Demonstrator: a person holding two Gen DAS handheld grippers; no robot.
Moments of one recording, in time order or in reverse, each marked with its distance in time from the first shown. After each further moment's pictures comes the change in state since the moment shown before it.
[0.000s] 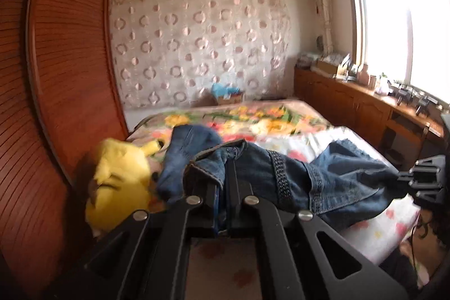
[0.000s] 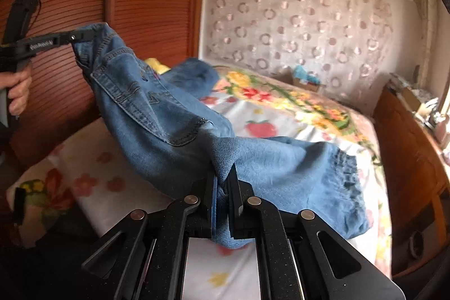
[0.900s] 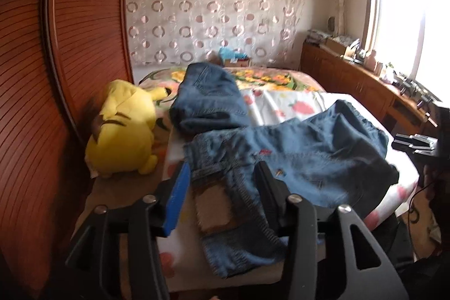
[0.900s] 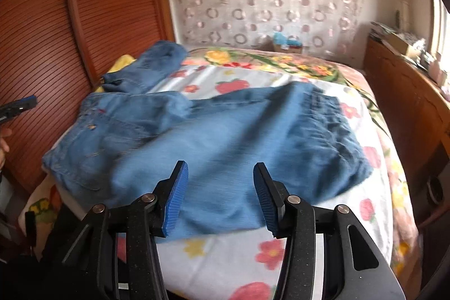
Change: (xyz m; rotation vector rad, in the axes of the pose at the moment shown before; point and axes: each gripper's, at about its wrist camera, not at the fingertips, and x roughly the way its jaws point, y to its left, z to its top) left arm -0.013 0.013 -0.081 -0.107 0.135 -0.025; right arm 0.009 -0.063 -0.054 0.229 0.071 -0.042
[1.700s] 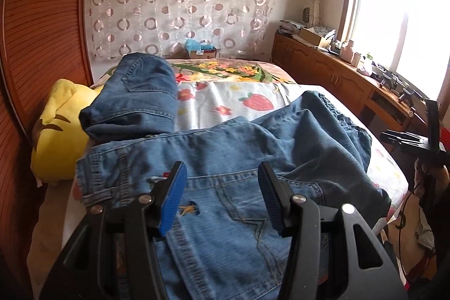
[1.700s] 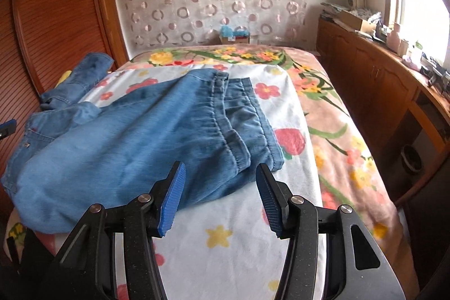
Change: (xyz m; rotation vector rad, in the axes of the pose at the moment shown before) left arm 0.089 -0.095 0.013 0.035 0.049 -0.133; right arm 0.002 -0.121 -0.012 0.140 0.017 -0.182
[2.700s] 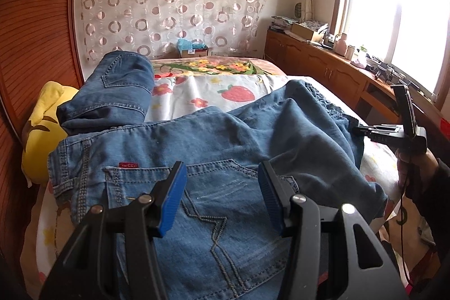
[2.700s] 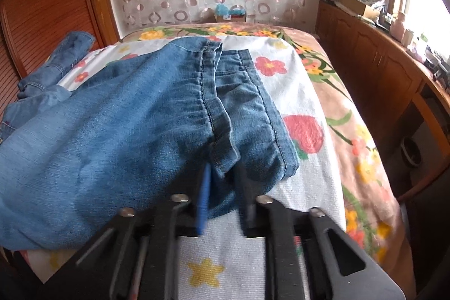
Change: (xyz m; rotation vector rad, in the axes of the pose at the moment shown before) left arm 0.017 -0.038 -0.016 0.034 0.004 -0.011; right arm 0.060 -0.001 0.002 -0.017 0.096 -0.026
